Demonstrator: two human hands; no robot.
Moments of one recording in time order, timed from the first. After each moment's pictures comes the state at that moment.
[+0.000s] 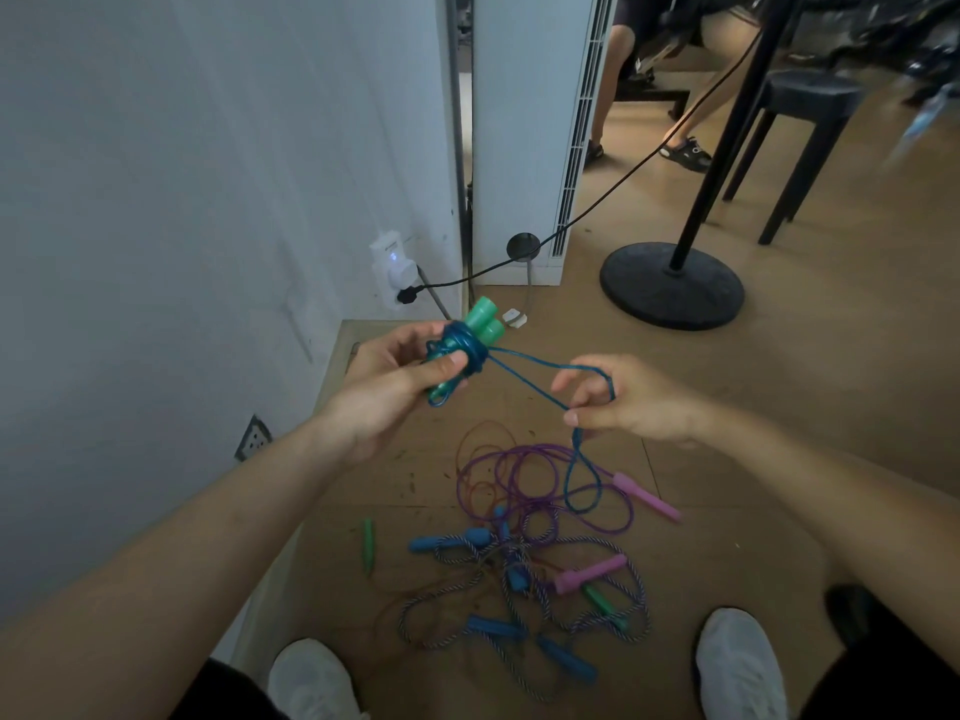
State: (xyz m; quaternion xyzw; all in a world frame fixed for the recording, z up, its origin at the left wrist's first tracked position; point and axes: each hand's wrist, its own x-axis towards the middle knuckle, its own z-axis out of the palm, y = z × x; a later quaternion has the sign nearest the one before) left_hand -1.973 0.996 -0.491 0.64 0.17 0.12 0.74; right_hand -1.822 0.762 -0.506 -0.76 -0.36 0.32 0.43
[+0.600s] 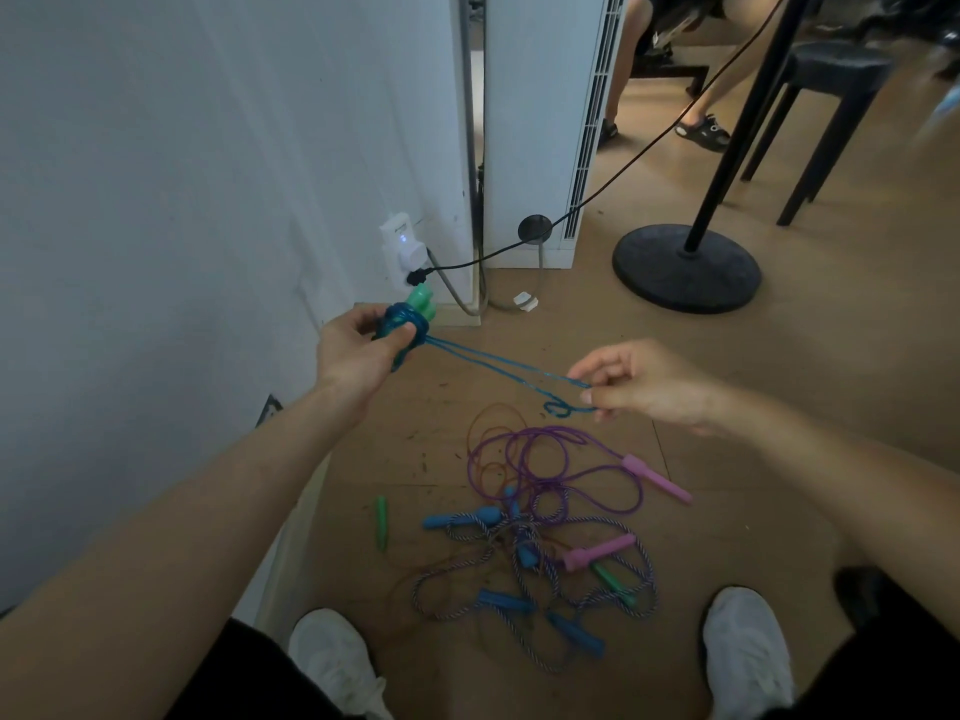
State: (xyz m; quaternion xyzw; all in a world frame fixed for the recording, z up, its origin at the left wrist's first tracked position) left_hand -1.964 1.041 -0.520 0.71 0.35 0.27 0.56; right_hand -1.831 0.758 -0.508 -0.77 -0.31 0.34 0.45
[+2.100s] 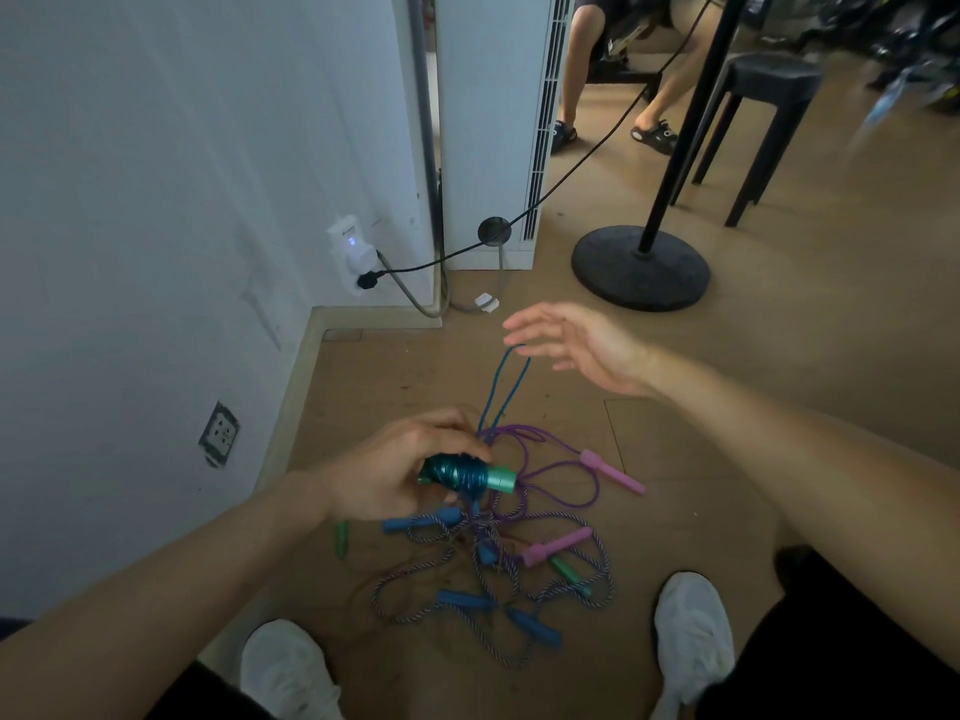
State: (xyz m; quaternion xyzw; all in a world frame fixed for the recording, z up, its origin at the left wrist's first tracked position) left_hand -1.998 0.962 -0.538 0.92 -0.20 -0.02 0.33; right_hand -1.800 0.767 -0.497 -0.72 -0.28 0.39 0.50
